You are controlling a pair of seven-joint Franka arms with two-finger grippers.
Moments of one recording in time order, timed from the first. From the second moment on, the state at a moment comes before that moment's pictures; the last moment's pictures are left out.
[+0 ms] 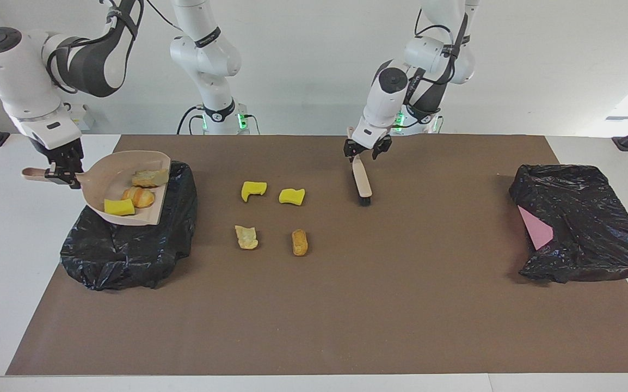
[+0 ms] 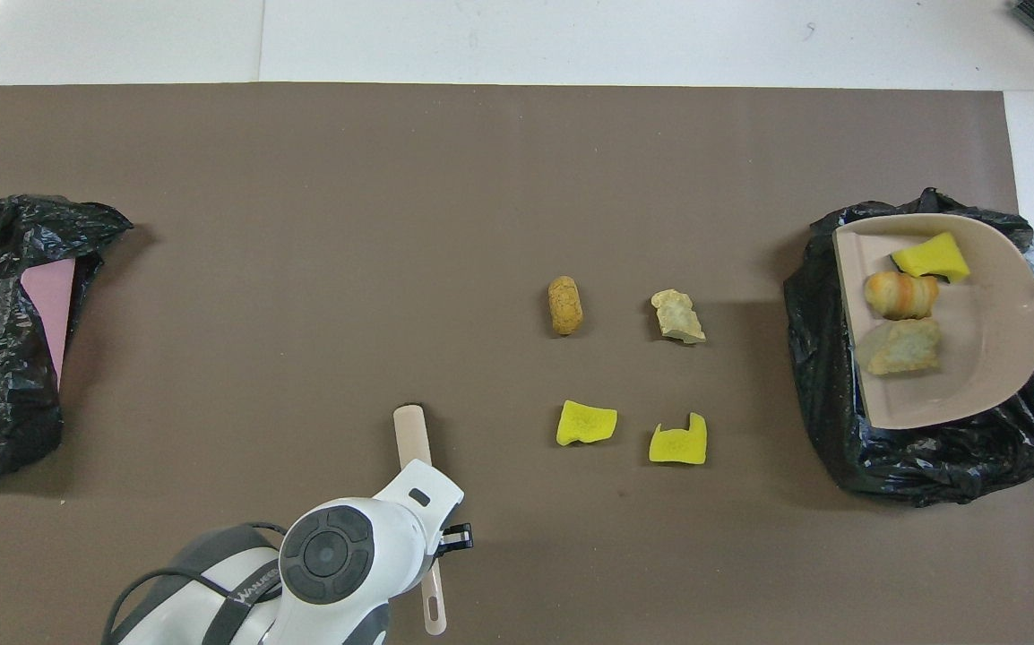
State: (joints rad) left arm -0.69 -0.18 0.05 -2.44 -0.16 2.19 -0.72; right arm -0.35 0.00 0.03 -1.86 -0.20 1.97 -1.93
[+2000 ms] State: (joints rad) left arm -0.04 0.01 0.05 -1.71 -0.06 1.75 0.06; right arm -0.07 -0.23 0.05 -2.16 -0.97 1.92 -1.29
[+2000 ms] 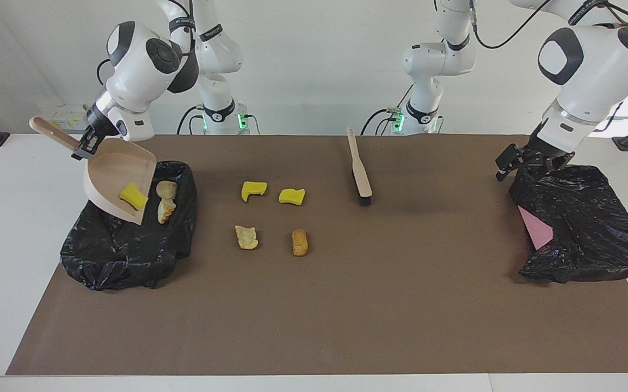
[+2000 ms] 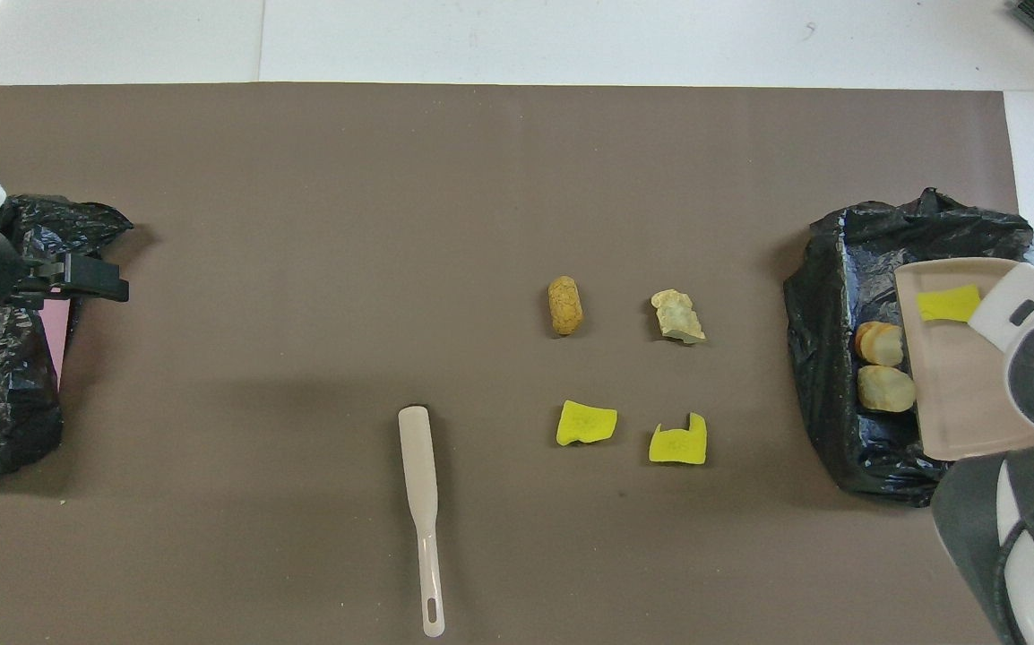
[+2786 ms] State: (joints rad) left arm -0.08 0.02 0.03 -1.60 -0.02 1.65 0.01; right arm -0.01 -0.22 0.06 -2.06 -1.02 1.76 -1.23
